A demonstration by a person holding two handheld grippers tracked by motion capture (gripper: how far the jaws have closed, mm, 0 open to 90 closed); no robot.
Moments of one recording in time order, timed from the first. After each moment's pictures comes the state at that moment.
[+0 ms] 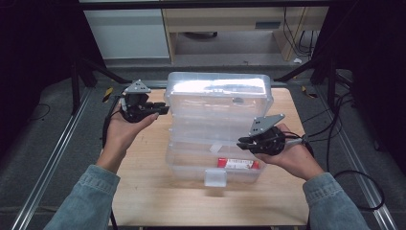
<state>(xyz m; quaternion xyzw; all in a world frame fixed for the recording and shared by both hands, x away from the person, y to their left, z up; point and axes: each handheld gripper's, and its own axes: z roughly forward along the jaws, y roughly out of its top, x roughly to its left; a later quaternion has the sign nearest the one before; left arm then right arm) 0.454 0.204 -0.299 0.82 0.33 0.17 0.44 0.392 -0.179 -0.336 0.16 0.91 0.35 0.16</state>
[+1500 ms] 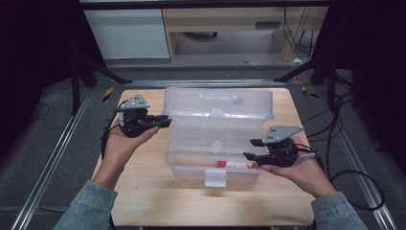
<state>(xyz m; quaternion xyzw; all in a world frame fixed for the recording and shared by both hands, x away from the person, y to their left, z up) 0.421 0.204 -0.316 0.82 0.30 0.14 0.47 0.363 -0.206 -0.345 0.23 0.87 0.40 0.17</state>
